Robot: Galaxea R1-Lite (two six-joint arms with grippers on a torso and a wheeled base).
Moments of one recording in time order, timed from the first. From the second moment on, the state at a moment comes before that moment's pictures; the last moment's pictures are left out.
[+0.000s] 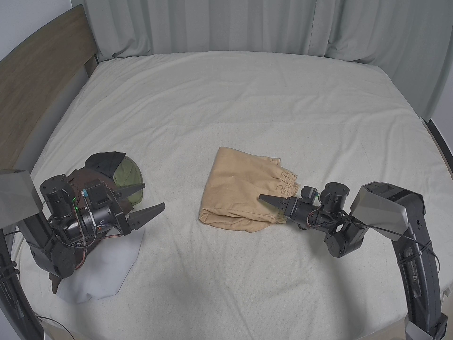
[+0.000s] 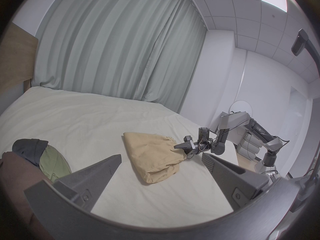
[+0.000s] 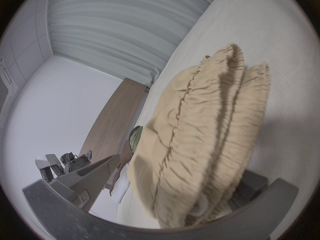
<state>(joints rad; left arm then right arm) -0.07 2.06 -0.46 -1.55 -0.81 -0.06 0.28 2.68 -1.22 -1.36 0.67 0.80</state>
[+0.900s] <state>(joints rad) -0.08 2.05 -0.44 -1.55 -0.81 -0.04 0.17 2.41 -0.90 -1.54 0.66 0.74</state>
